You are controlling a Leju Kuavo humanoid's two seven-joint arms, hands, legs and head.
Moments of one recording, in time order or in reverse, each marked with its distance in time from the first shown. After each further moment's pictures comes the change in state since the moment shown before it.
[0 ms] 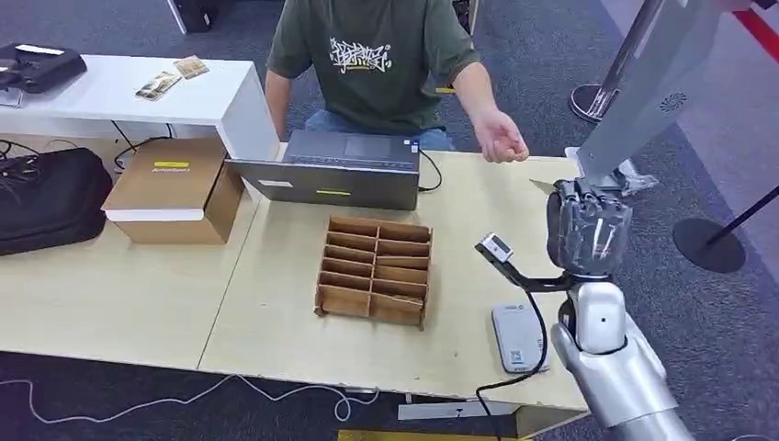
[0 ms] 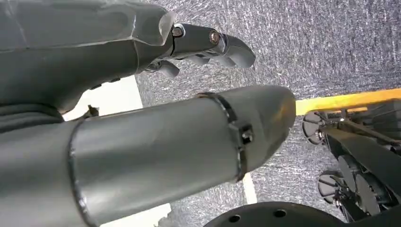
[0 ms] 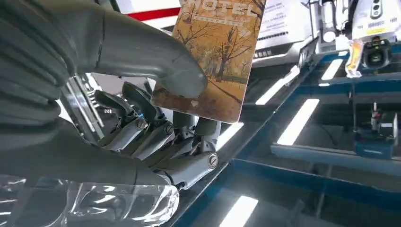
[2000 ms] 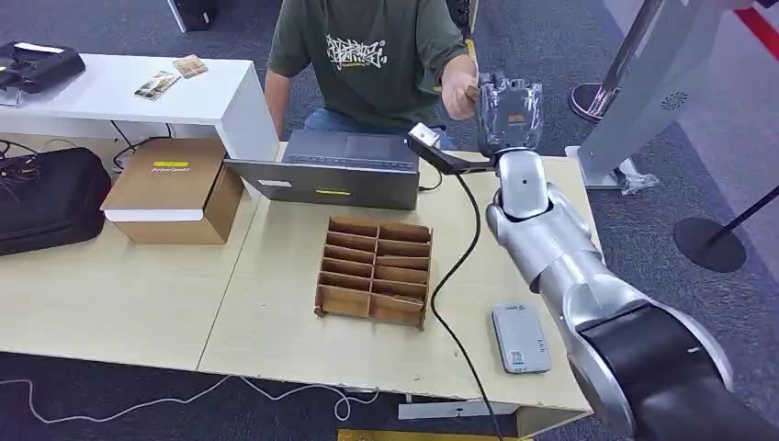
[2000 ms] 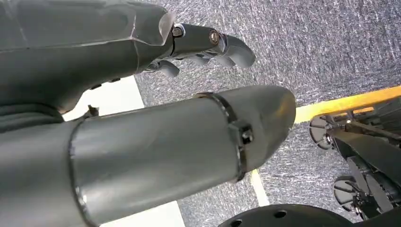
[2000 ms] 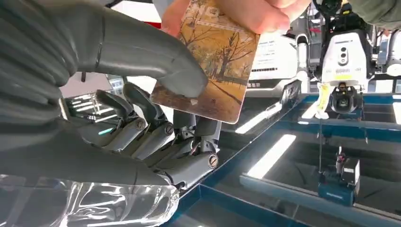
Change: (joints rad) left arm -0.034 0.010 0.000 -0.009 -0.122 -0.007 0.037; right arm -0.678 0.272 0.147 0.817 0.000 0.089 -0.005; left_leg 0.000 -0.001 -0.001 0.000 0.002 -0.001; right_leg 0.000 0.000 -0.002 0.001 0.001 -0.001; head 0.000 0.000
